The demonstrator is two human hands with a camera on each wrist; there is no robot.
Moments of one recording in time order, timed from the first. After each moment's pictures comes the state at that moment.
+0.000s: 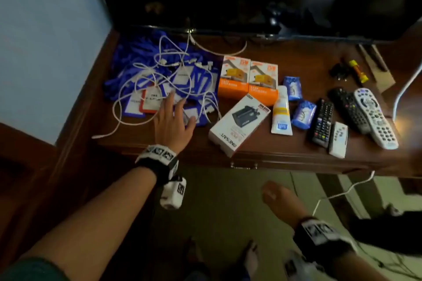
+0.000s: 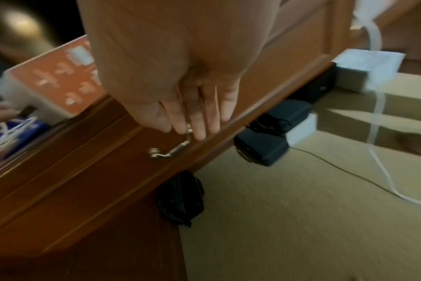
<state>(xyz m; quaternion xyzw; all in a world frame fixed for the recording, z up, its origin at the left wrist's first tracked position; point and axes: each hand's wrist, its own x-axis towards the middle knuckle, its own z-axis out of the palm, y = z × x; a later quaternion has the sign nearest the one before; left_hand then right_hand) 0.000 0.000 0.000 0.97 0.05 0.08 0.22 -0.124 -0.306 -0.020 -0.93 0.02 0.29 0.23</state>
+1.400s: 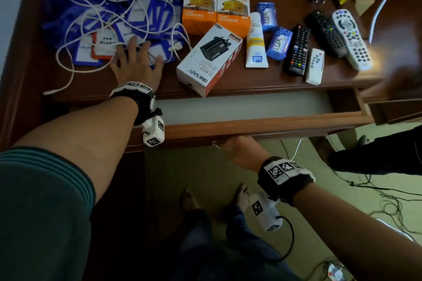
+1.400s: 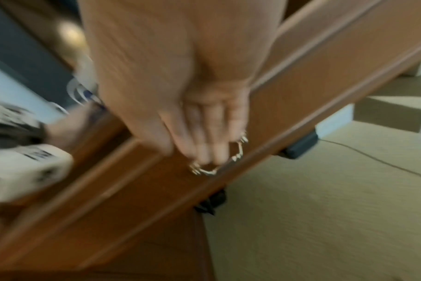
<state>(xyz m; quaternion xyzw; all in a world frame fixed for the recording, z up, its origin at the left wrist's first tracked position) 0.017 0.003 -0.030 0.99 0.07 0.05 0.11 -0.158 -0.267 -0.020 -0.91 -0.09 0.28 0.27</state>
